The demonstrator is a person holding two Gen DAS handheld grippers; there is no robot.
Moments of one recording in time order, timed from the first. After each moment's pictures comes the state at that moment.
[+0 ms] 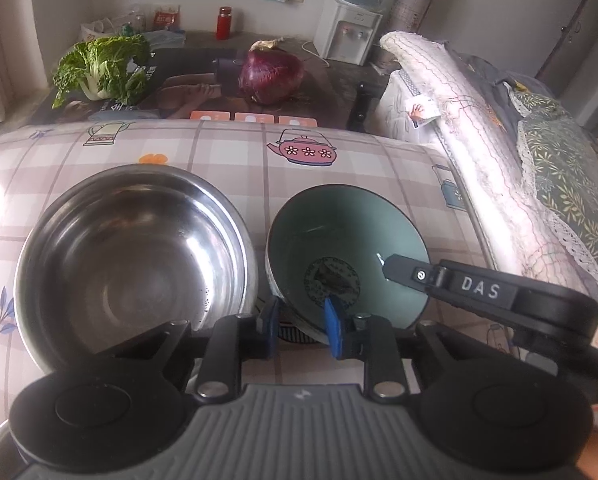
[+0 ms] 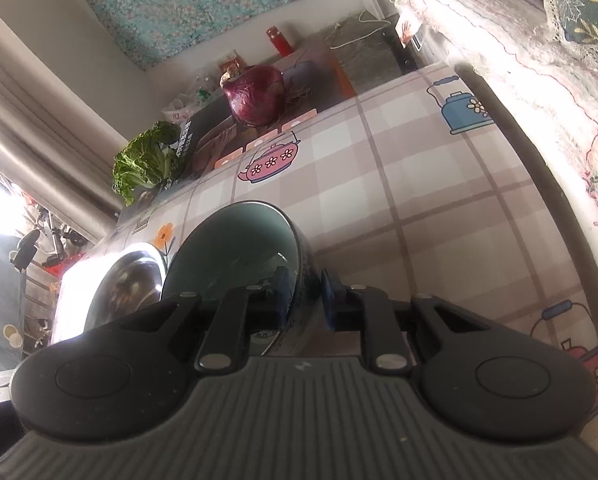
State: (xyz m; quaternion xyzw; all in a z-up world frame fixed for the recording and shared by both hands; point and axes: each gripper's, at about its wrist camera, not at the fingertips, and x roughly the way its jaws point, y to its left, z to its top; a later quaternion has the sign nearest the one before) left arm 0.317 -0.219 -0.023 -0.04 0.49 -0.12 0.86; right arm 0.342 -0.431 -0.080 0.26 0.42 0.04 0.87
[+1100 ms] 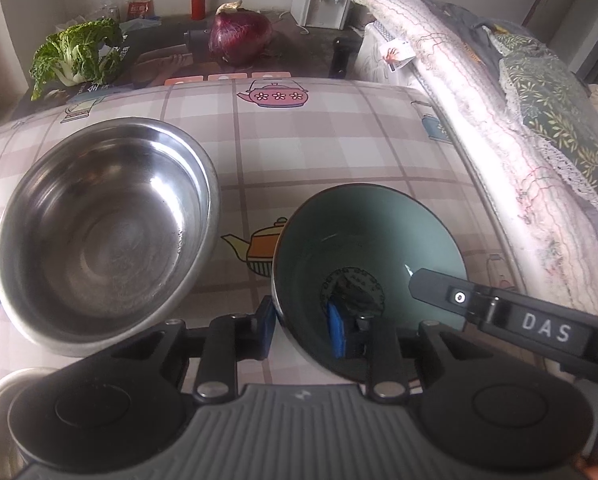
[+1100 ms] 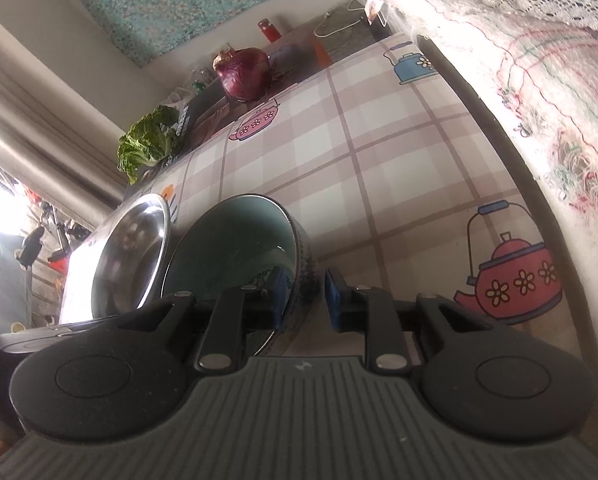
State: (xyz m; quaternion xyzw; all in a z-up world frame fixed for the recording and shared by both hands) left arm 0.291 -0.238 -0.044 0.01 0.53 -0.14 0.84; right arm 0.271 -0.444 -0.081 0.28 0.43 0.04 0.86
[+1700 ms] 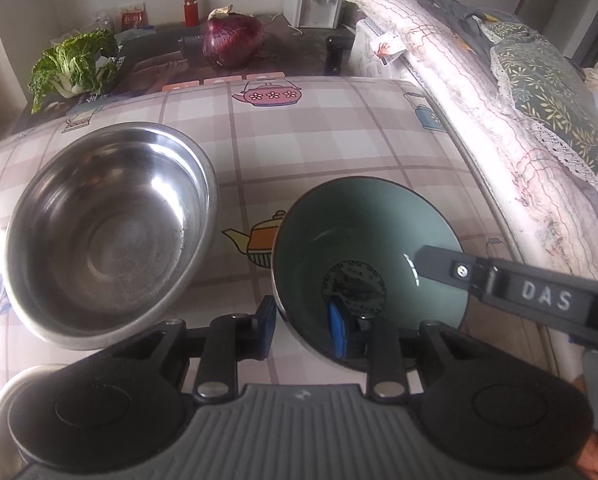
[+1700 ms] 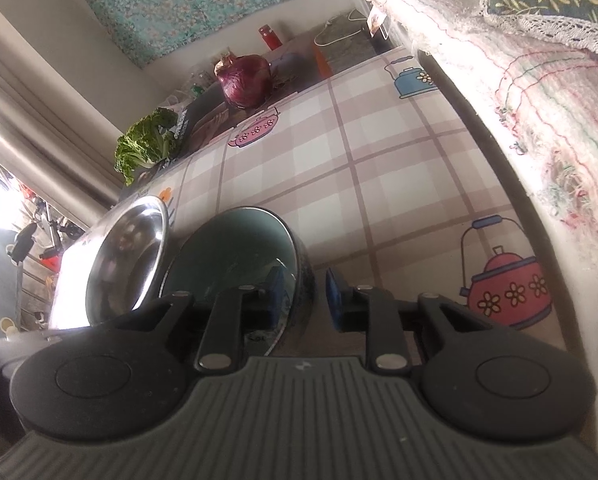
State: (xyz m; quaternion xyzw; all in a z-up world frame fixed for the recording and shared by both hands) left arm 0.281 -0.241 -0.042 0.04 0.52 -0.15 0.84; right arm 0.269 -0.441 -0.074 0.26 0.42 0.03 0.87
